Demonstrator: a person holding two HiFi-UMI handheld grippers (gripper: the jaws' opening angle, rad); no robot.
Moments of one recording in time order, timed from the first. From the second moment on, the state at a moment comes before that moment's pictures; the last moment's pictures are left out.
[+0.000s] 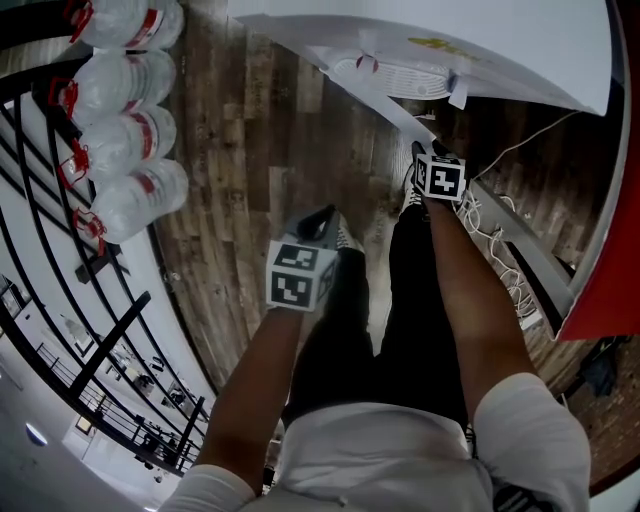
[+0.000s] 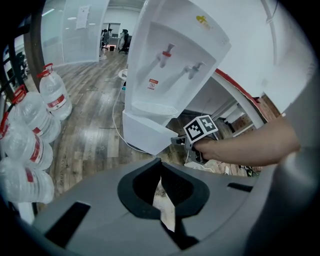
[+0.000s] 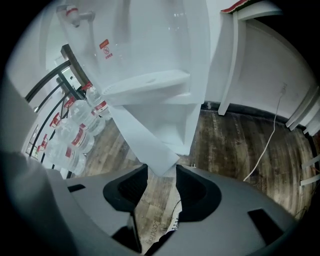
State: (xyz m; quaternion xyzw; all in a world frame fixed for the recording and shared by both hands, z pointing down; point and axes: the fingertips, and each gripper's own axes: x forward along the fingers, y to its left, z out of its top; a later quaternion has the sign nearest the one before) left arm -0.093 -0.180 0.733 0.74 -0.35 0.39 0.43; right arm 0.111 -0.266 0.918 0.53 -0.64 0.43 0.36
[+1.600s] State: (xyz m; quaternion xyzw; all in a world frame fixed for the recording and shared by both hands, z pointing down) left arm -0.054 -0.216 0.725 0.74 -0.35 0.38 0.42; right arm 0.180 -0.345 0.924 0.55 -0.63 0.42 0.35
